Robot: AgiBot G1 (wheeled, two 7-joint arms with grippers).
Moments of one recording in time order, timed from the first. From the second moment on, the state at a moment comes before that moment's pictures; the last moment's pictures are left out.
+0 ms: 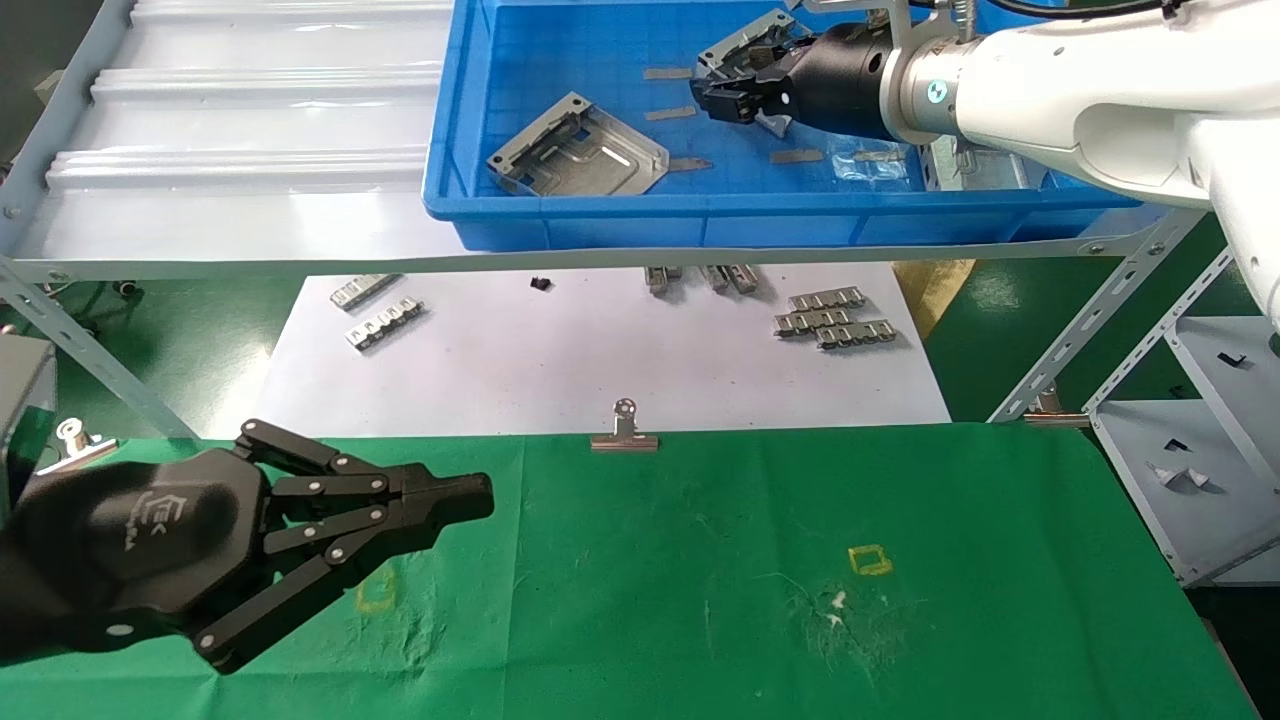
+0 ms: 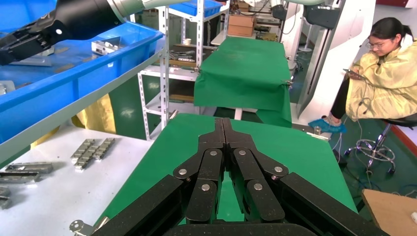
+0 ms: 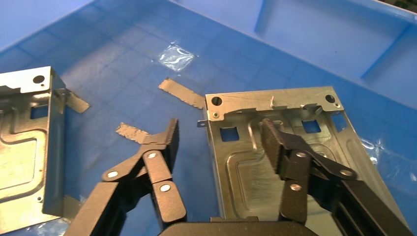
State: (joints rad) left arm -1.04 0.54 0.38 -1.18 0.61 1.37 -0.11; right arm 1.96 -1.36 -0.73 0.18 -1.47 -0.68 0.32
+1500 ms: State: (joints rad) left arm -1.04 0.54 0.38 -1.18 0.61 1.37 -0.11; right arm 2.17 -1.20 -0.84 0.28 -1.31 -1.25 0.17
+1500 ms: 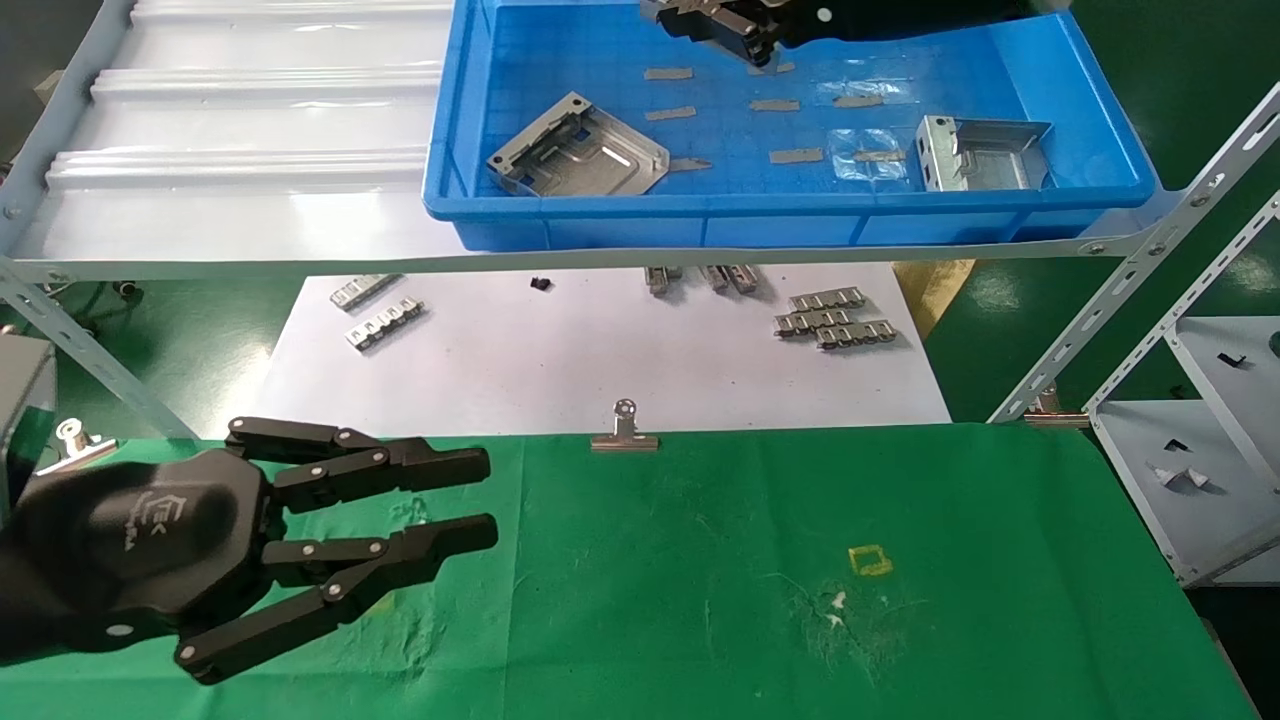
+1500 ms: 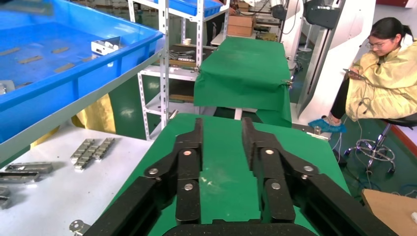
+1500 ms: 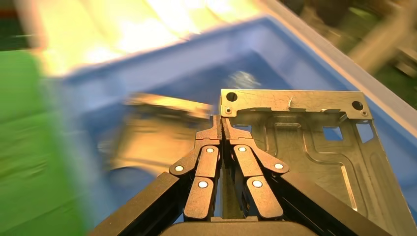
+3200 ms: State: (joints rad) left arm -1.04 0.54 0.38 -1.18 0.61 1.37 -0.11; right arm 1.89 -0.93 -1.36 0.54 -1.23 -1.54 -0.29
